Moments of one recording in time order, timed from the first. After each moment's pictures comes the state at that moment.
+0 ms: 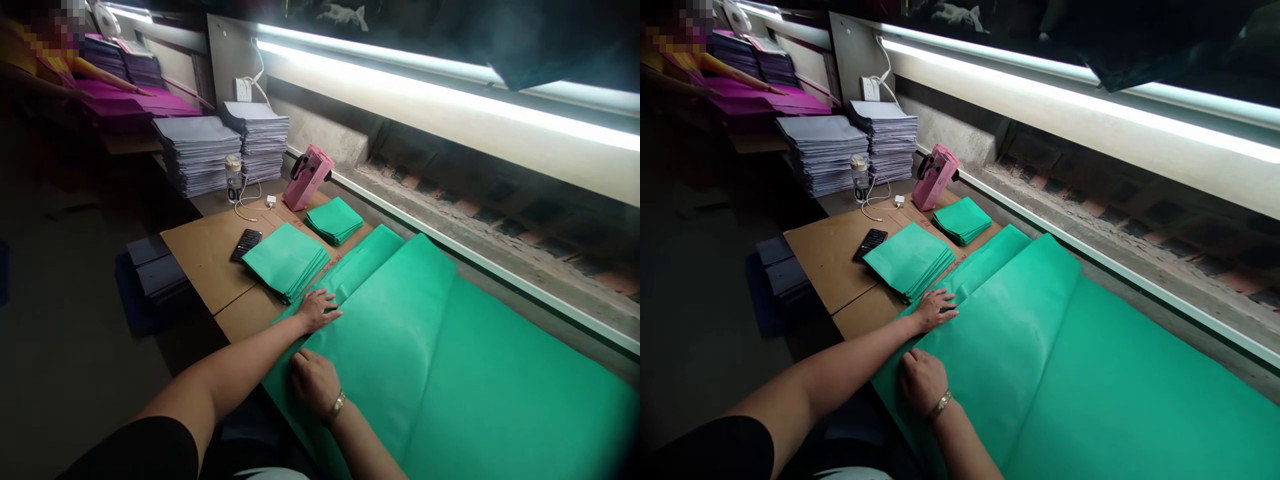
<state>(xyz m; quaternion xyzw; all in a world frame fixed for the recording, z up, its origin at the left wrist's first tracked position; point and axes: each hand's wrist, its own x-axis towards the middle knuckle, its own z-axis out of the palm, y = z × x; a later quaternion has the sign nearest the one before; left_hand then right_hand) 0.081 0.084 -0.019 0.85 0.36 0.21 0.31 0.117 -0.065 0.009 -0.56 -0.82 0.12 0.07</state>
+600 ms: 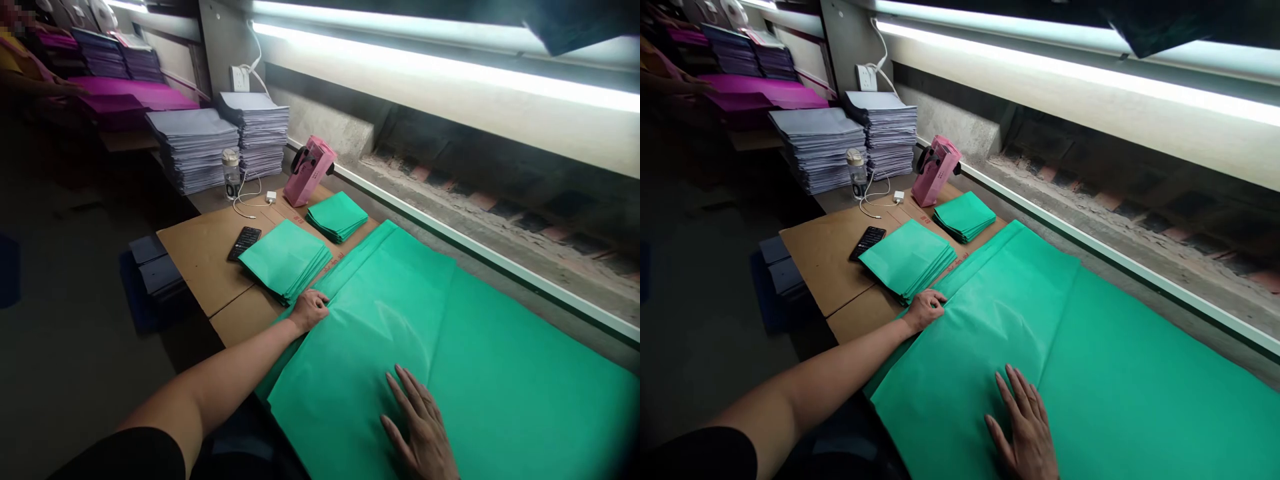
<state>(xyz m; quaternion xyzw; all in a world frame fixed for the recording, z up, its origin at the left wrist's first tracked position) 0.080 0.093 -0.020 0.74 0.44 0.34 0.37 0.278 -0.156 0.009 -0.64 -0.75 -0.04 0.14</state>
